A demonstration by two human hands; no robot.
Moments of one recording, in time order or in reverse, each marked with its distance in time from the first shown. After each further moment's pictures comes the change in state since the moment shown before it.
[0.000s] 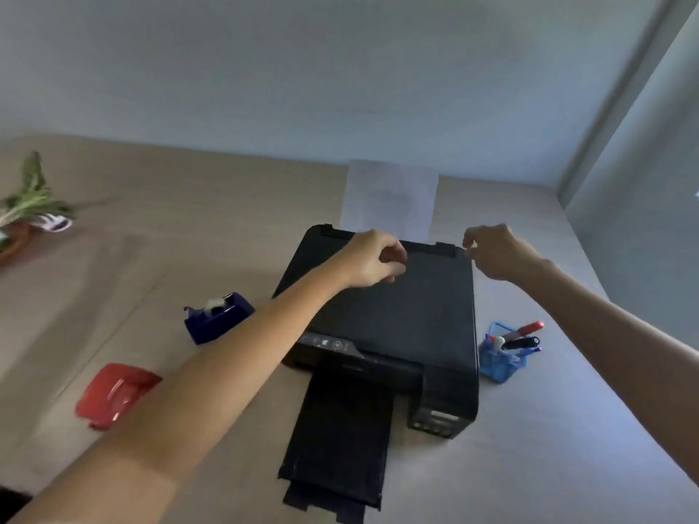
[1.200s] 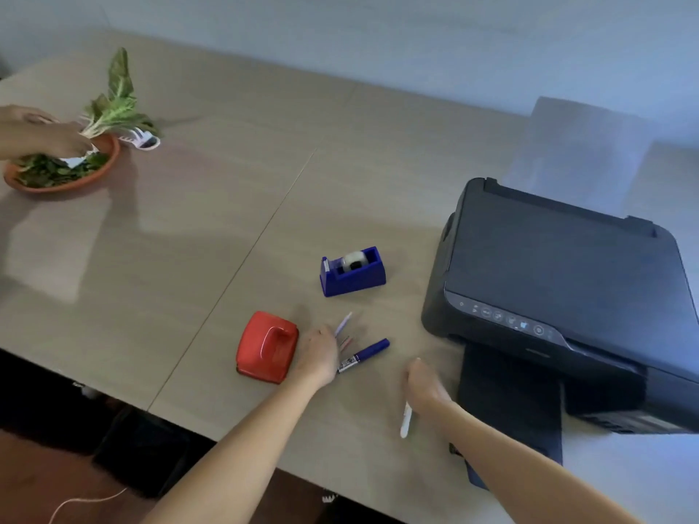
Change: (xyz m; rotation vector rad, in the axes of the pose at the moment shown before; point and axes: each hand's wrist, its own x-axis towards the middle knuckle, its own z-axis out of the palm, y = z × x) left_hand -0.212 -0.399 0.022 0.443 -0.097 -0.644; right_hand -0.107 -0.402 0.253 0.475 -0.565 0.234
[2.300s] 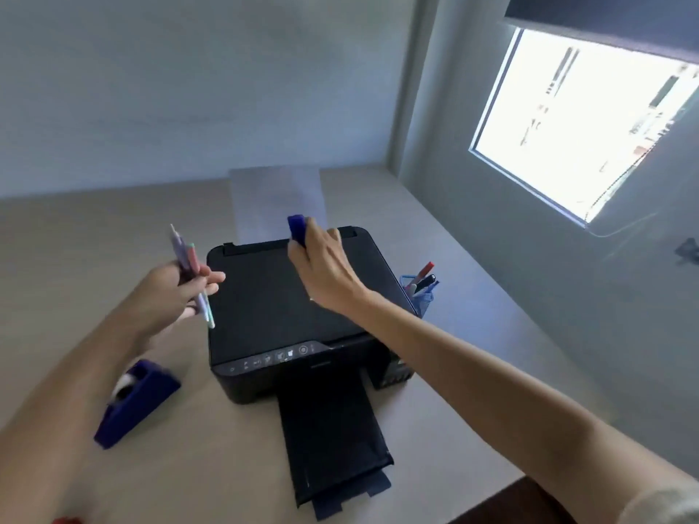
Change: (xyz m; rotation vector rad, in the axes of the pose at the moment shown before) left_hand -0.028 0.191 -0.245 -1.007 -0.138 0.506; right_hand -0.109 0.032 -0.280 0.296 0.960 -0.501
